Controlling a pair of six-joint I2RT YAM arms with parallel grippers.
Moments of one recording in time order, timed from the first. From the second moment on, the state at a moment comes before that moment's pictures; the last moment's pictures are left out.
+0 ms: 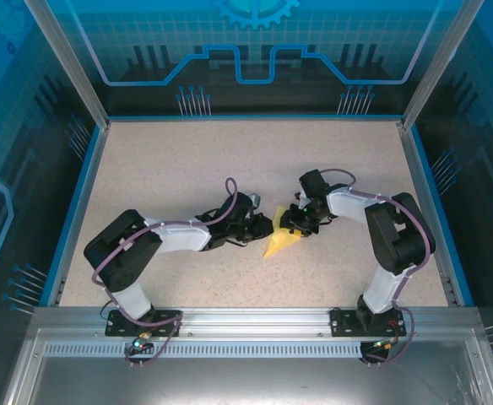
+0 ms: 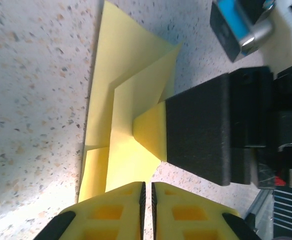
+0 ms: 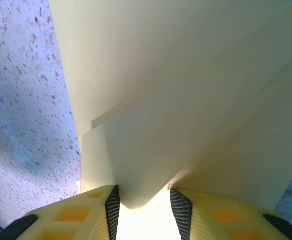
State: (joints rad) left arm -0.74 1.70 0.80 0.21 0.28 -1.00; right arm 0.37 1.77 0.96 -0.52 -0.43 0.63
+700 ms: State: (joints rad) left arm -0.74 1.76 0.79 0.27 0.32 -1.03; right arm 0.38 1.81 1.02 -0.59 -0.44 0.61
